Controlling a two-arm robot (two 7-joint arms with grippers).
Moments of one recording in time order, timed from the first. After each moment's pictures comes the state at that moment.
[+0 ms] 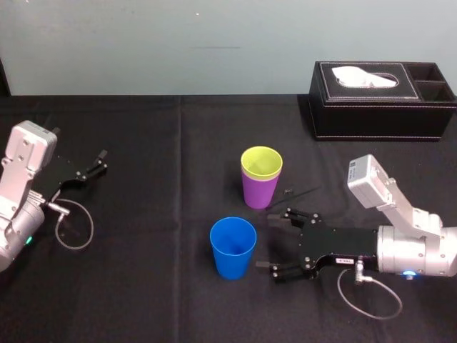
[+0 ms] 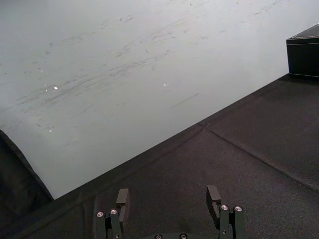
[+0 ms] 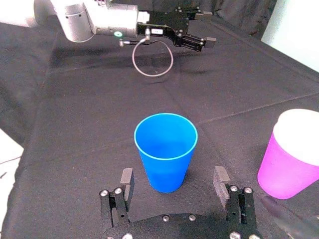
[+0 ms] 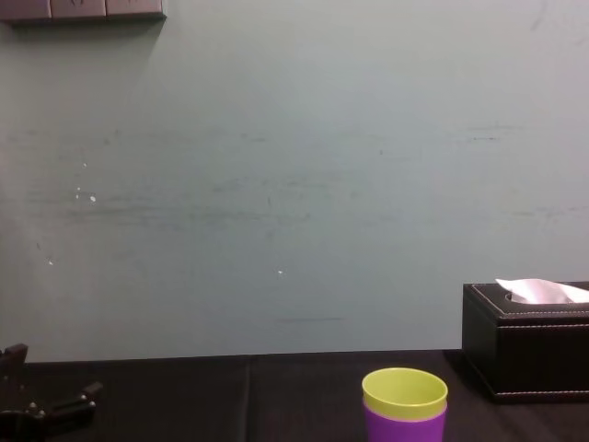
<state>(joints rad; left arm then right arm) -0.20 0.60 0.45 -1.41 -0.25 -0.12 0.03 0.31 0.72 -0.61 -1.52 0.47 0.01 0.83</state>
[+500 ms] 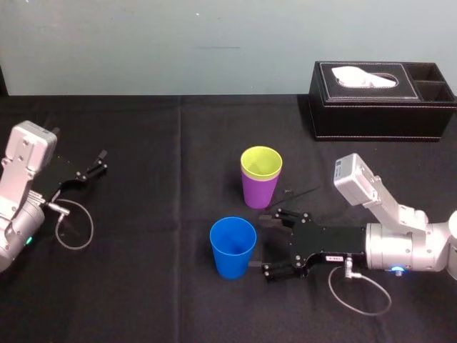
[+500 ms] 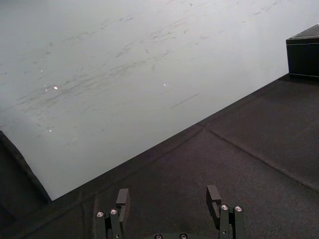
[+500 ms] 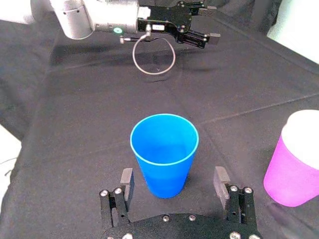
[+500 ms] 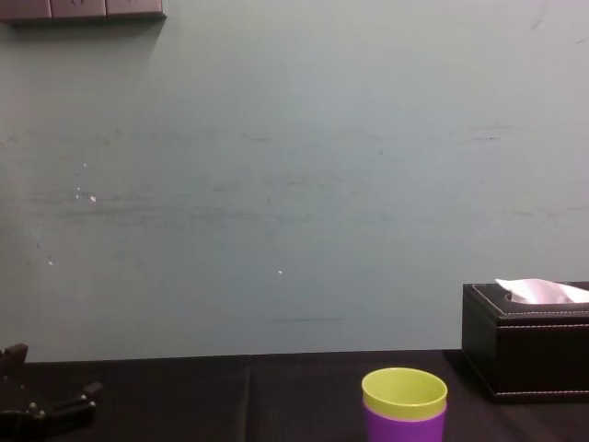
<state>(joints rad) -0.20 0.60 0.45 -1.41 -0.25 -0.12 0.03 0.35 0.68 -0.65 -1.47 0.46 0.01 0.84</state>
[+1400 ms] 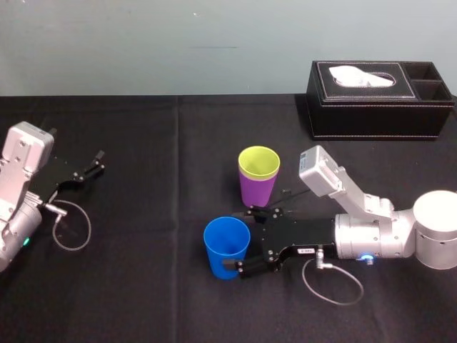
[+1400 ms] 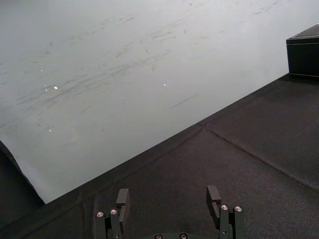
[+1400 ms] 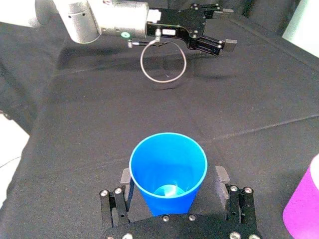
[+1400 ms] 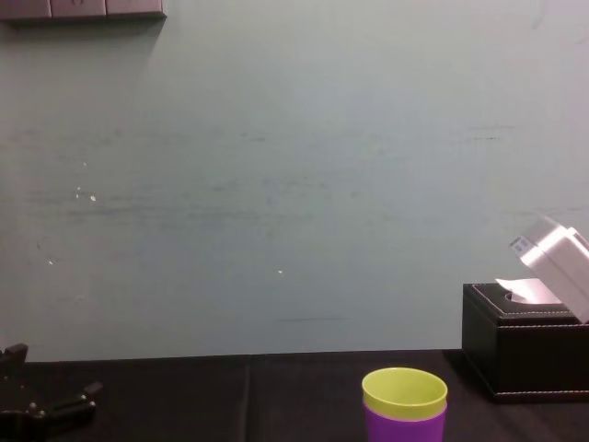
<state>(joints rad) -0.20 0.60 0.45 -1.41 -0.25 -0.12 0.03 0.45 0.60 -0.72 -1.39 0.44 0.03 0.87</state>
